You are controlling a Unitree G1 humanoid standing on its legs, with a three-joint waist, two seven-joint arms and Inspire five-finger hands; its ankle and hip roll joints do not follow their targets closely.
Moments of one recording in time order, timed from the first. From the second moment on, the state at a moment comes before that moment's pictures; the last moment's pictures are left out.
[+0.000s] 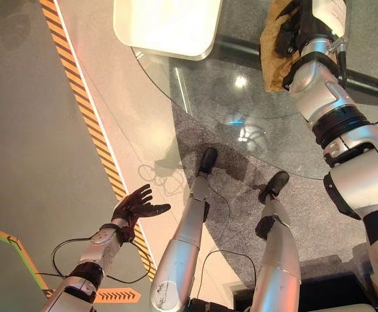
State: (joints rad) left arm -0.31 0.50 -0.33 0.85 -0.75 -0.13 -0.14; right arm -1.51 -0.52 0.67 1.11 -0.07 0.25 -0.45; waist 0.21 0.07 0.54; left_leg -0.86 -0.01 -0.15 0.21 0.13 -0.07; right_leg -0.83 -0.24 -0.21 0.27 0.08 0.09
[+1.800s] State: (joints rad) left arm -0.63 0.57 -0.09 0.30 -0.62 -0.49 0.60; right arm -1.16 -0.69 0.46 0.52 0.00 0.23 -0.56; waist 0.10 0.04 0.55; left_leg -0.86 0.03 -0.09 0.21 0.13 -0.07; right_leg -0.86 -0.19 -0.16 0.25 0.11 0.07
